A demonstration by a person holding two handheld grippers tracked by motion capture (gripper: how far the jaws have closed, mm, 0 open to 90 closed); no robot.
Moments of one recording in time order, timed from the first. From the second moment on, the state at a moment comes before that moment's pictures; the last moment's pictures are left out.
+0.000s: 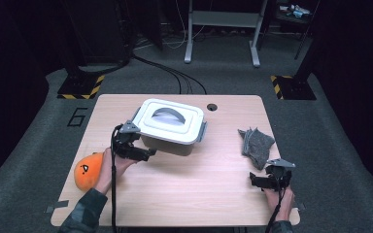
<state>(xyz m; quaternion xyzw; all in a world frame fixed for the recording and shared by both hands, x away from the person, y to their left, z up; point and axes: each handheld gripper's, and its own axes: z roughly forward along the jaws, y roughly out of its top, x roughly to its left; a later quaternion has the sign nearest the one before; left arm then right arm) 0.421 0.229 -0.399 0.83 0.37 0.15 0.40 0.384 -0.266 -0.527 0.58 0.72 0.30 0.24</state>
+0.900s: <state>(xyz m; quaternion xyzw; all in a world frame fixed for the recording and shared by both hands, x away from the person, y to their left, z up) 0.374 0.187 -0.522 0.87 0.33 0.11 0.36 0.392 -0.215 -0.459 0.49 0.76 0.38 0.22</state>
